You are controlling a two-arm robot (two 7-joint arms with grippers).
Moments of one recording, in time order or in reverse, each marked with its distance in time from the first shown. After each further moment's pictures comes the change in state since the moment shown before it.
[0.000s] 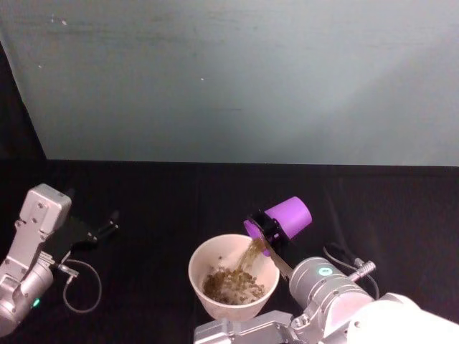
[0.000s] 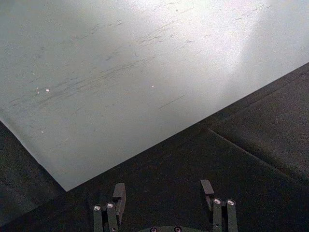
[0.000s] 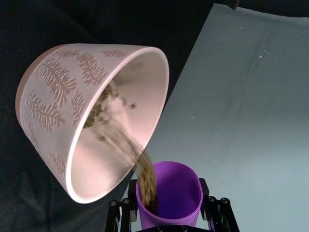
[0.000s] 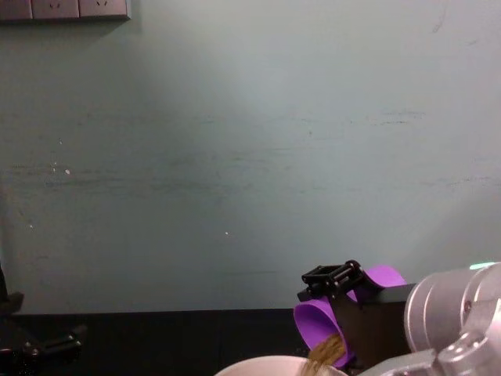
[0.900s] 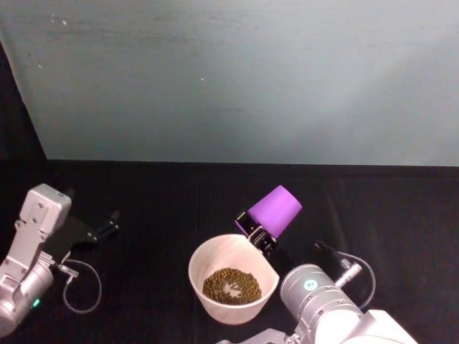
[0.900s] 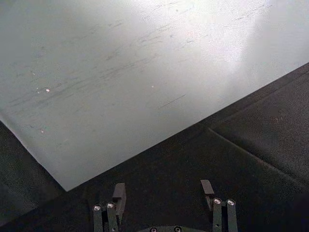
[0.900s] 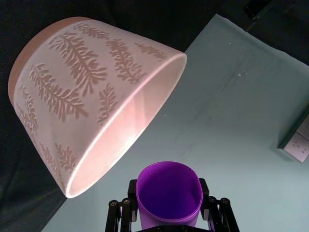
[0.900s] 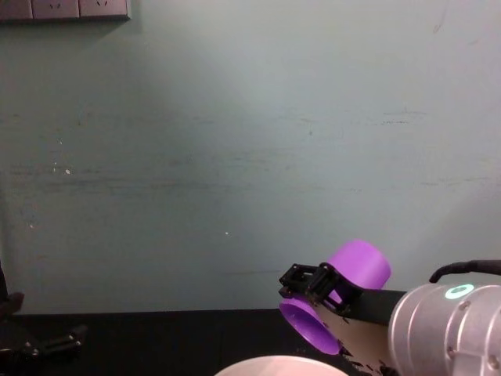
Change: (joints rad) left arm 0.000 0.000 0.000 0.000 0.000 0.000 0.000; right arm 0.019 -0.007 -0.080 0.026 -0.280 -0.057 0.021
